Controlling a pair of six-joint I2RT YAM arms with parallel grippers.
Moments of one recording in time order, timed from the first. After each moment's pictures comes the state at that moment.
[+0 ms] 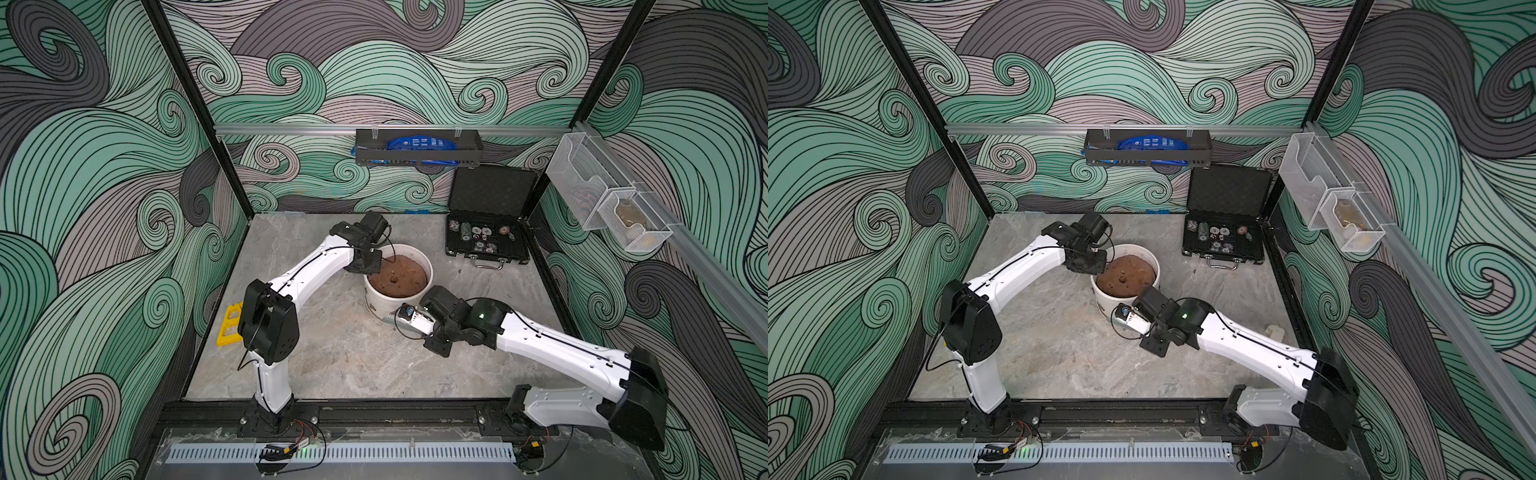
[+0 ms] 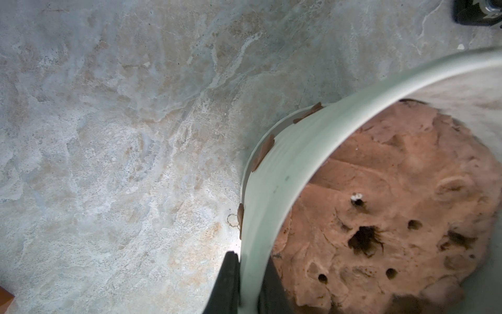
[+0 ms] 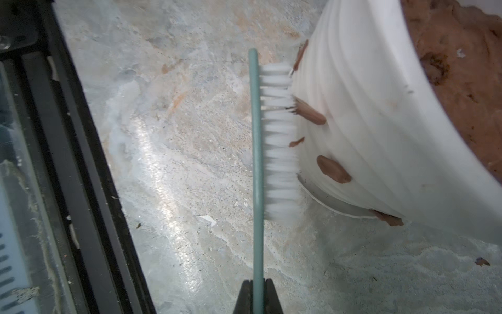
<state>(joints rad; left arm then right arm) -0.56 1.86 1.71 -1.05 -0.14 -0.38 0.95 1.23 0.98 -0.87 0.01 -0.26</state>
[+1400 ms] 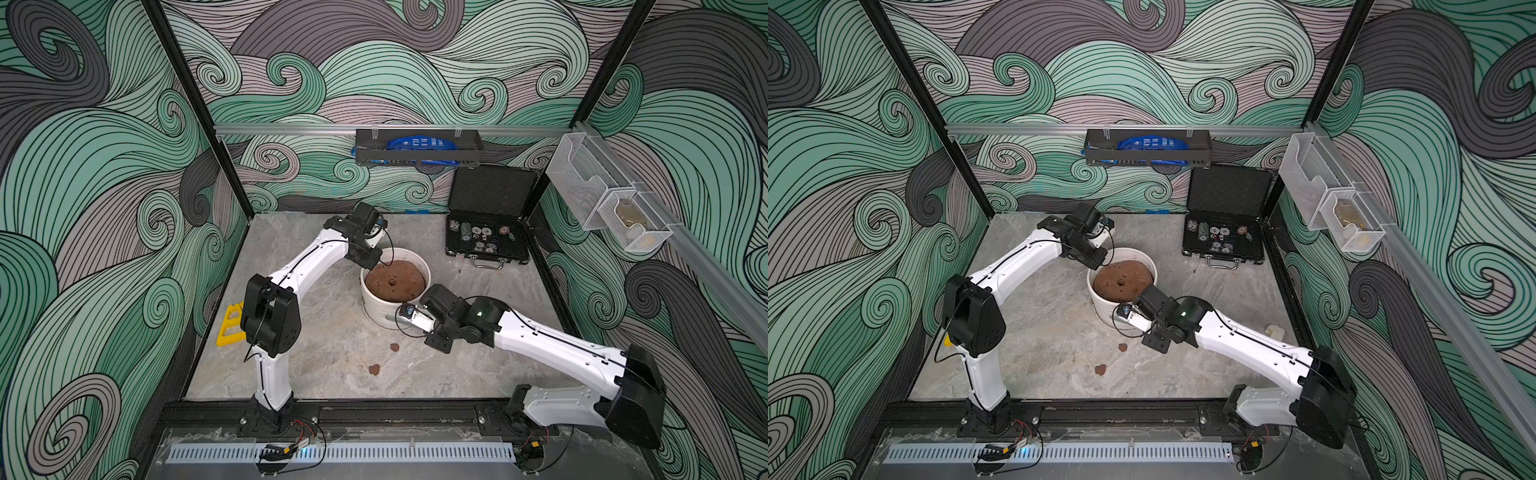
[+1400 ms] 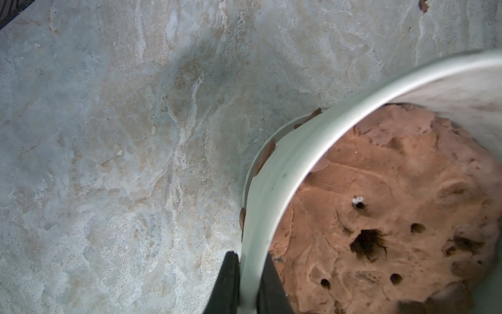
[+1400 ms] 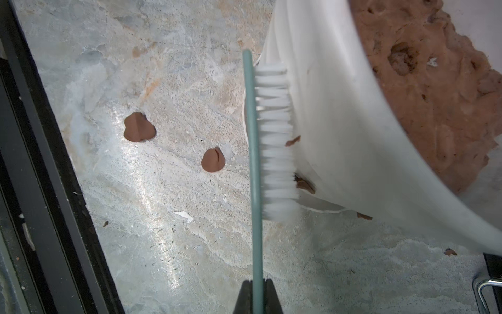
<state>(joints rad) -0.50 1.91 1.76 -0.98 0.04 0.12 0.90 1.28 0.96 -0.85 0.09 -0.31</state>
